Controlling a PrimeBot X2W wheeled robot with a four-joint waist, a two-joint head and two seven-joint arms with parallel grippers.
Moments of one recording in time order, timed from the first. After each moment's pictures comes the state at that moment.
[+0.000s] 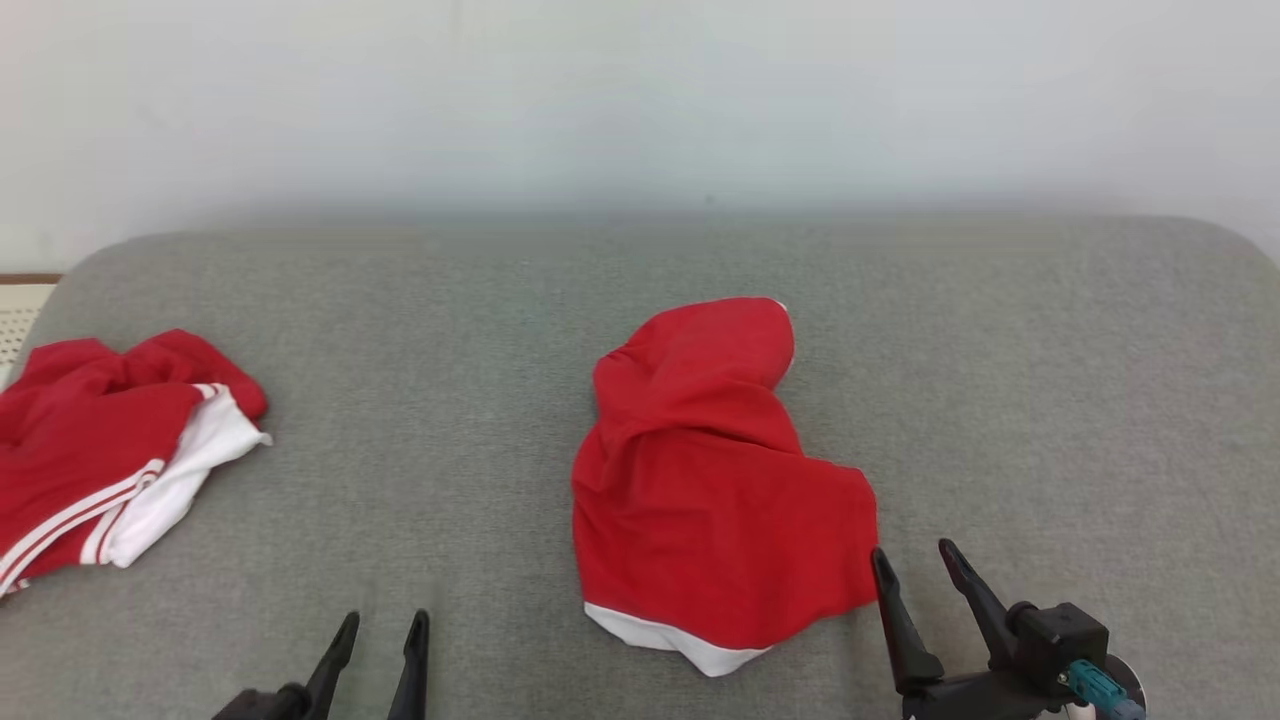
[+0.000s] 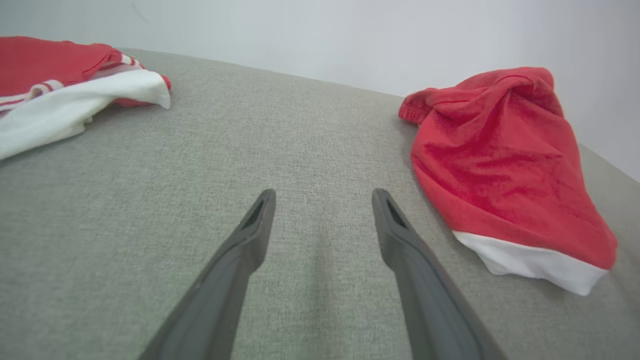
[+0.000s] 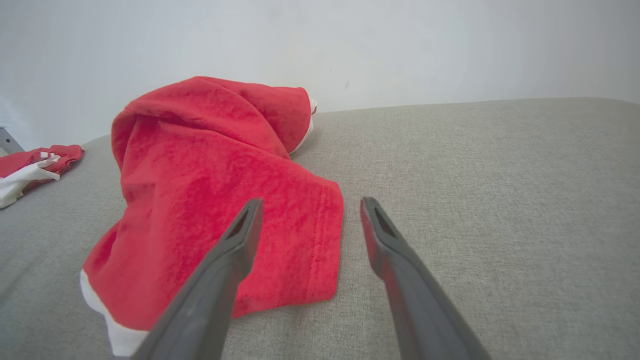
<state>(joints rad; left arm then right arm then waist) -0.16 0.06 -0.08 0.33 -0.21 -0.10 -0.26 -0.13 -0.14 0.31 0.31 0.21 0.13 -0.26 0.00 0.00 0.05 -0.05</state>
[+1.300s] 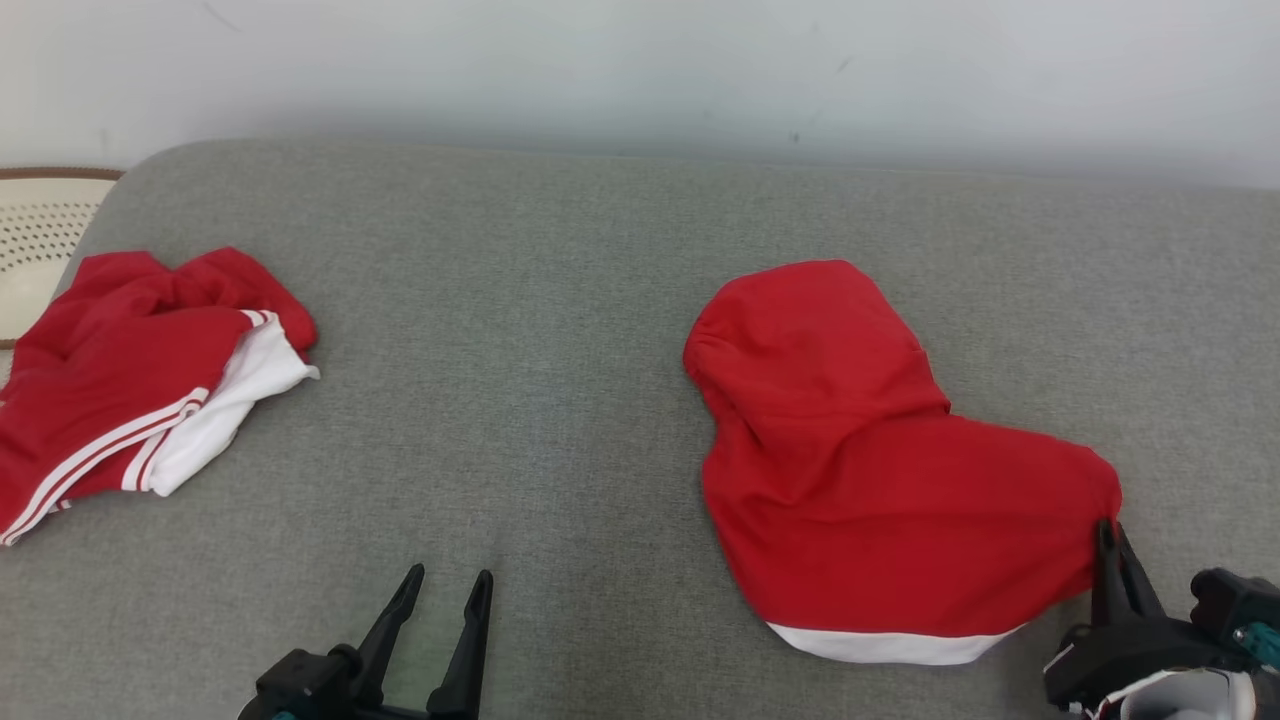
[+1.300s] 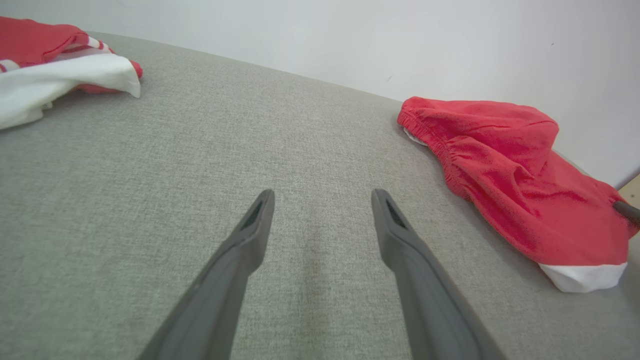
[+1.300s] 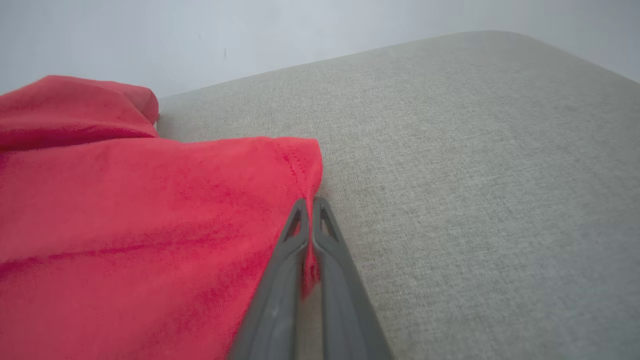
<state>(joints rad) -0.17 0.05 -0.17 0.26 -0.25 -0.13 -0.26 -0.25 -0.19 -0.01 0.54 0.26 0.13 -0.26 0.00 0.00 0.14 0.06</state>
